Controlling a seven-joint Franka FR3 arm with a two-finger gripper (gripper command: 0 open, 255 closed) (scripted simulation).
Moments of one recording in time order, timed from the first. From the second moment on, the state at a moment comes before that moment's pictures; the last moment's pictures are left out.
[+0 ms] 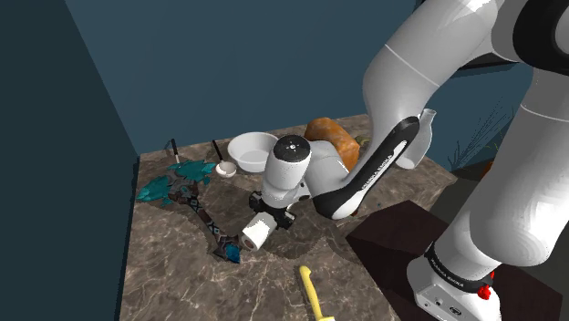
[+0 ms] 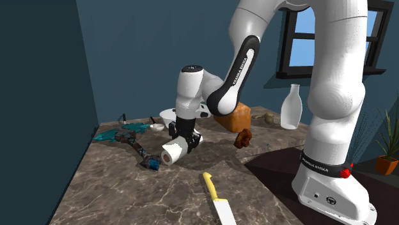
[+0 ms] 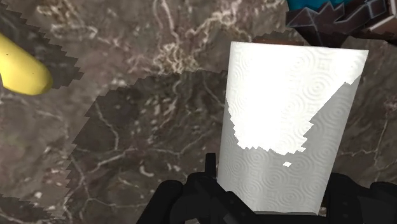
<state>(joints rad) 0.13 0.17 0.42 -2.53 -0.74 2.82 2.40</state>
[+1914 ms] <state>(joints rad) 0.13 -0.15 0.50 -2.53 -0.19 2.60 1.95</state>
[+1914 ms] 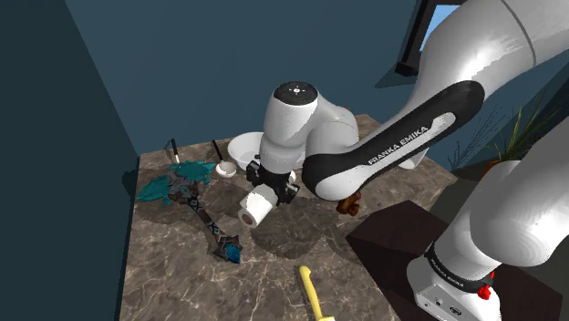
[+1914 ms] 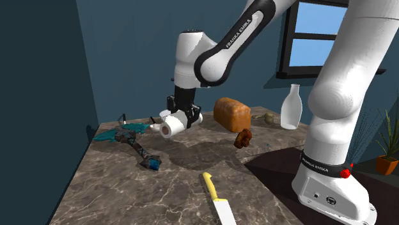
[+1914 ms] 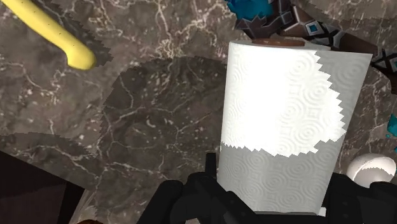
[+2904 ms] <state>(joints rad) 0.18 -0.29 0.45 -2.45 -0.06 2.39 1.83</state>
